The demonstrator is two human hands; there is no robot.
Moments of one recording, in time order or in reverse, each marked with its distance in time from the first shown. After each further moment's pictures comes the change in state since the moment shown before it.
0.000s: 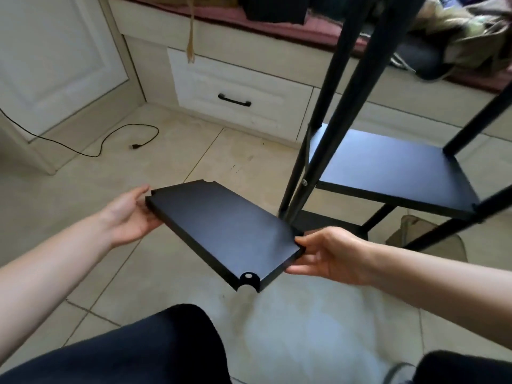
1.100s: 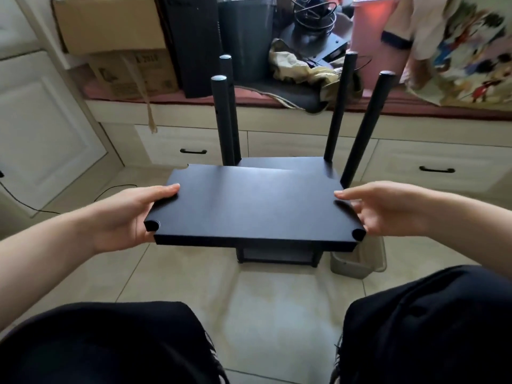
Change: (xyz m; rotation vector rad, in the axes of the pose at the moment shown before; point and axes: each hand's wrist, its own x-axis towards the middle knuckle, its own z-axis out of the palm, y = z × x) left_hand -0.231 -0.001 0.143 0.620 -0.396 0.162; right_hand -0.259 -0.019 -0.097 -0.121 0.076 -0.318
